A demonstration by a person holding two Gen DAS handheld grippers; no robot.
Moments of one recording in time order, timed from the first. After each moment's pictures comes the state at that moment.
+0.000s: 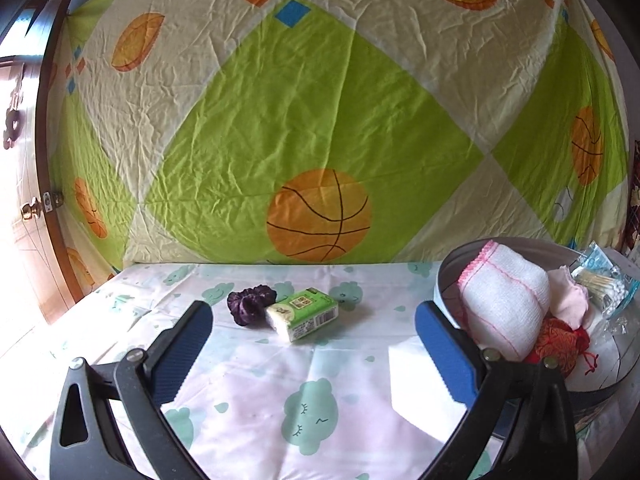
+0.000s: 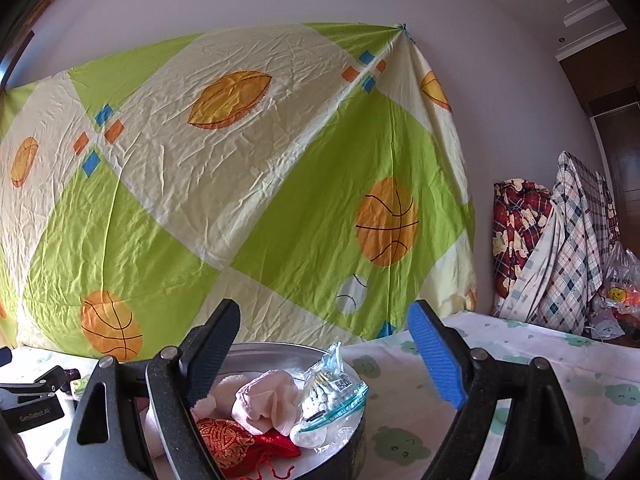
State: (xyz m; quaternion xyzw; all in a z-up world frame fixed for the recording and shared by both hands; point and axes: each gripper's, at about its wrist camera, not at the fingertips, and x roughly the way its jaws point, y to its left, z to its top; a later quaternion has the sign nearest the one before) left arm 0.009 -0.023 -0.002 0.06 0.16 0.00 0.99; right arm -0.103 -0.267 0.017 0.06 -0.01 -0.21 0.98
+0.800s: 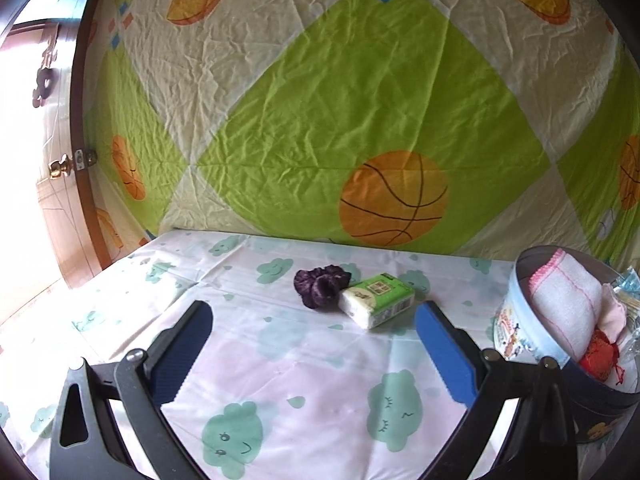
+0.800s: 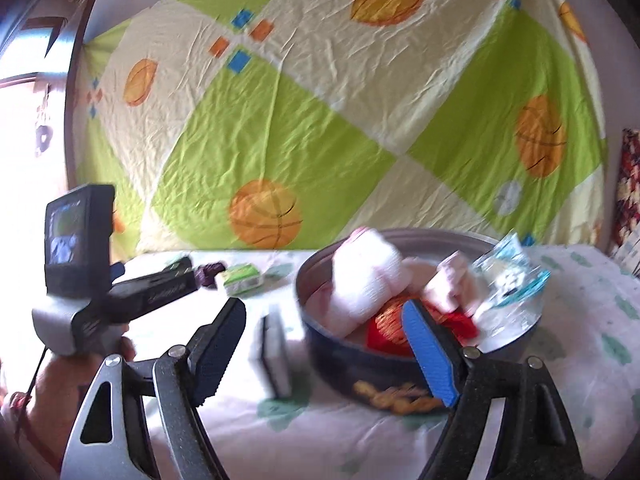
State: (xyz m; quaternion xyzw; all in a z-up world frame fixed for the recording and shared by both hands) left arm 0.022 0.037 -0.007 0.01 0.19 0.06 0.98; right arm -0.093 -0.166 -0.003 0.06 0.19 0.05 0.98
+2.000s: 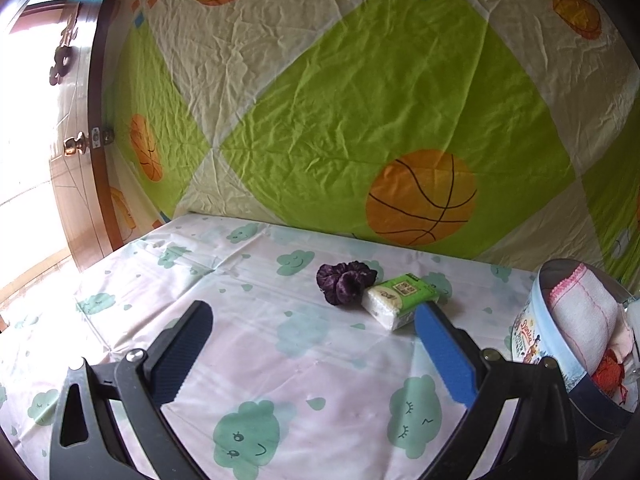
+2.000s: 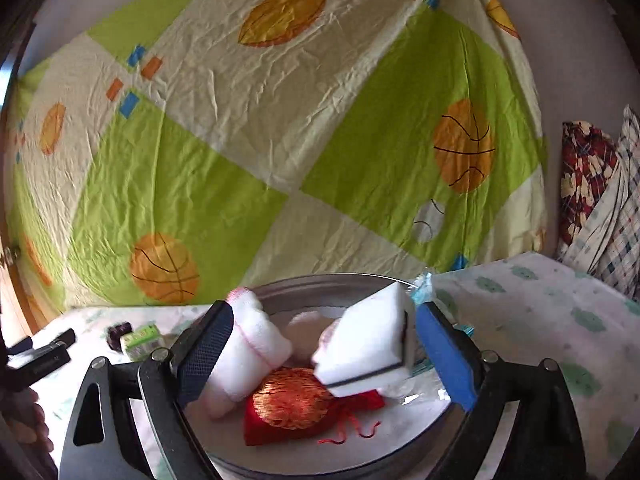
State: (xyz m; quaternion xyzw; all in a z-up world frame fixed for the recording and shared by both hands) left arm 0.030 0.063 -0.012 -0.02 0.21 0.10 0.97; right arm -0.062 -0.243 0.008 0.10 0.11 -0.08 0.99
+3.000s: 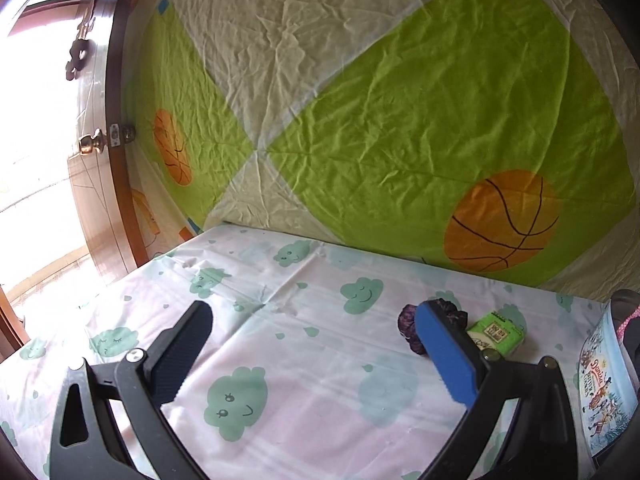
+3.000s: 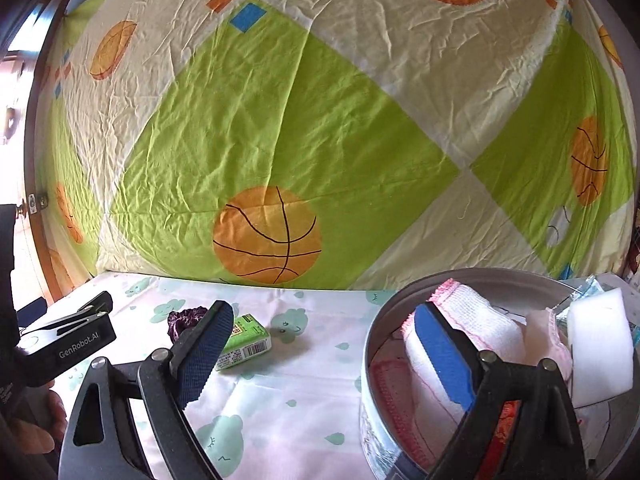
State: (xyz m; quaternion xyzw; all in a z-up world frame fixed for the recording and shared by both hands) left arm 0.077 0.126 -0.011 -0.02 0.20 0.15 0.97; right arm 0.040 -0.087 -0.003 0.03 0.16 -0.02 0.99
